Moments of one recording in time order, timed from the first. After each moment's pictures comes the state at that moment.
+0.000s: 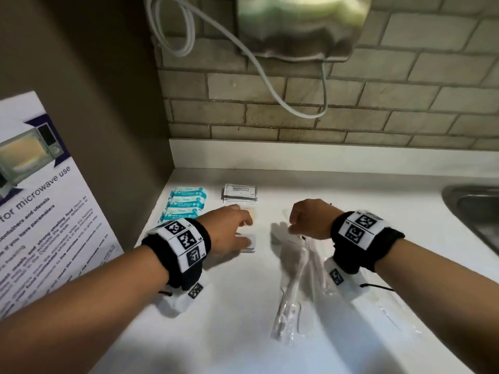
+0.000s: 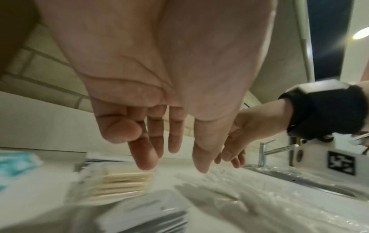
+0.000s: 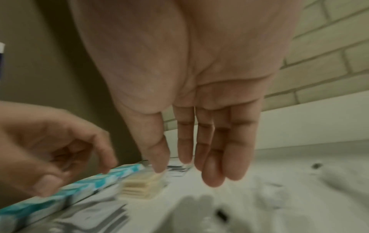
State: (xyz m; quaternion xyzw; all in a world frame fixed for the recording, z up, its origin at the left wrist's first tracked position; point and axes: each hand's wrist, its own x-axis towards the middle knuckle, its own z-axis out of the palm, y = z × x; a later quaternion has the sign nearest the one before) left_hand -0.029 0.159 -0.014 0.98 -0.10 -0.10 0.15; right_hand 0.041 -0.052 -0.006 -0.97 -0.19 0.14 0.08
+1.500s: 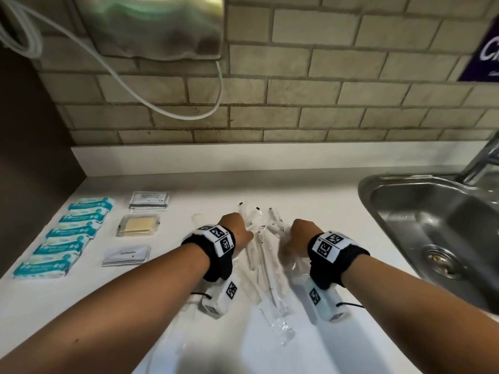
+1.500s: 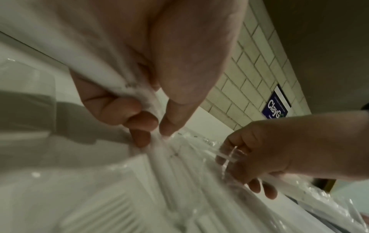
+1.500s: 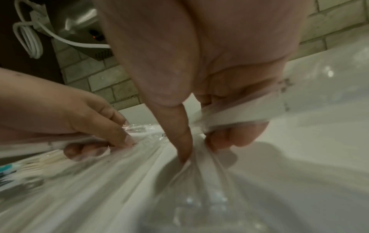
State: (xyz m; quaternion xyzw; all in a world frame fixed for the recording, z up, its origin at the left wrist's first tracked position) left_hand 0.066 -0.082 -0.057 0.96 0.08 -0.15 0.23; right_hand 0.070 -0.250 -0.044 -0.97 0.00 0.22 0.09
